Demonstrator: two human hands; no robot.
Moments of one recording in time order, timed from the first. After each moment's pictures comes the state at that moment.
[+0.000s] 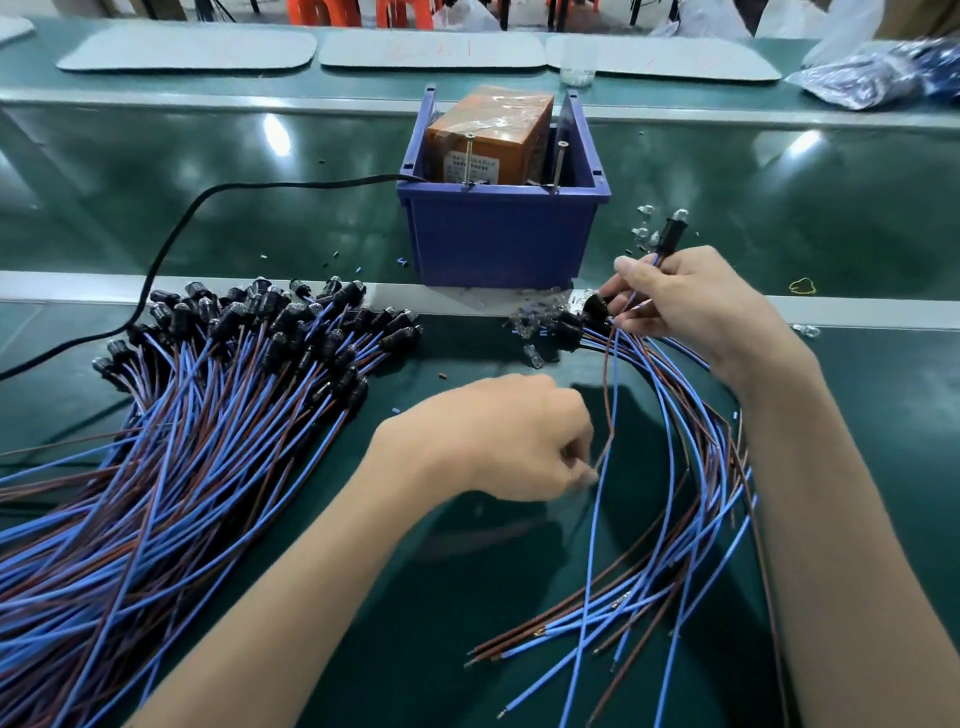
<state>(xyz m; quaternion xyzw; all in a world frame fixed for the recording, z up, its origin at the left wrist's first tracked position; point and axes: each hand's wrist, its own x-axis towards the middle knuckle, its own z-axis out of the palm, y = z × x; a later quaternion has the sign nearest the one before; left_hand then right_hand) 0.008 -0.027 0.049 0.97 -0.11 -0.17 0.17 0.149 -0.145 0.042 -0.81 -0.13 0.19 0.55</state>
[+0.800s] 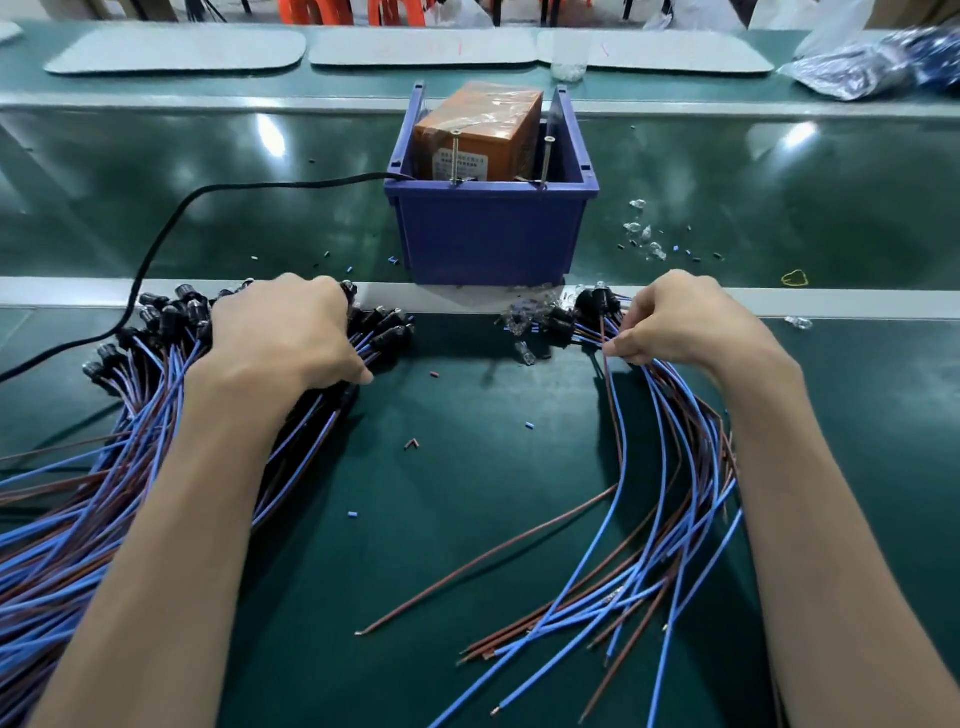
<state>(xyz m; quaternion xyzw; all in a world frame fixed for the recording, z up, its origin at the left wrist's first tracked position) -0.001 0.075 0.060 0.94 0.33 -0.09 0.00 0.152 -0.156 0.036 -0.96 -0.15 0.15 0.20</state>
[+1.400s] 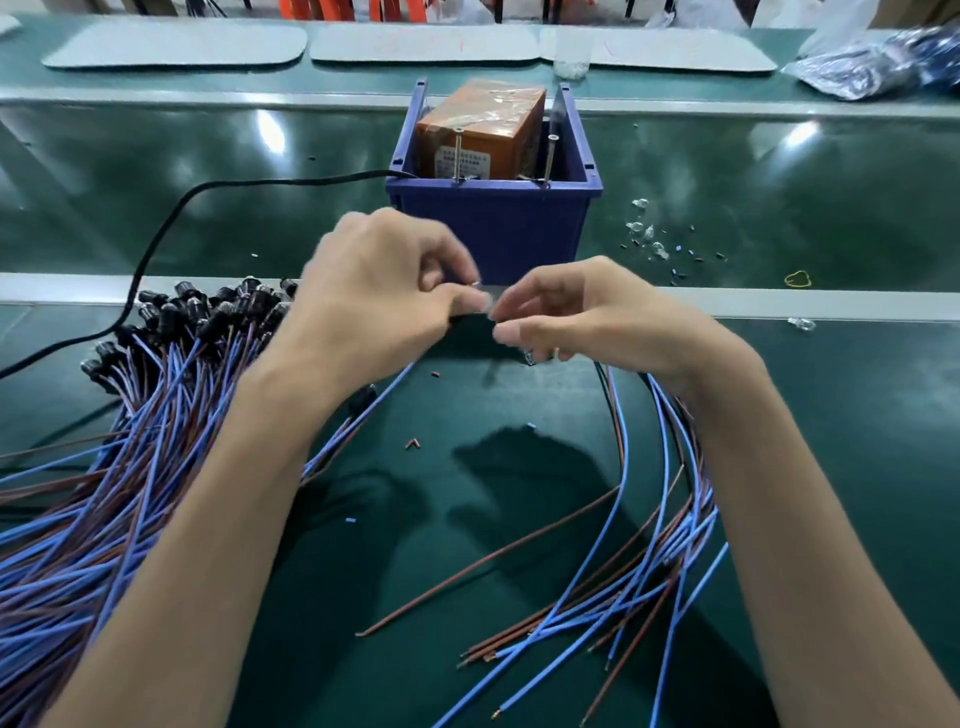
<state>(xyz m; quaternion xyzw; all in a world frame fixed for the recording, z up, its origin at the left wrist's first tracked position) 0.006 0.035 0.079 0.93 0.13 0.18 0.30 0.112 -0.122 0.054 -0.76 -0.37 0.29 0.45</state>
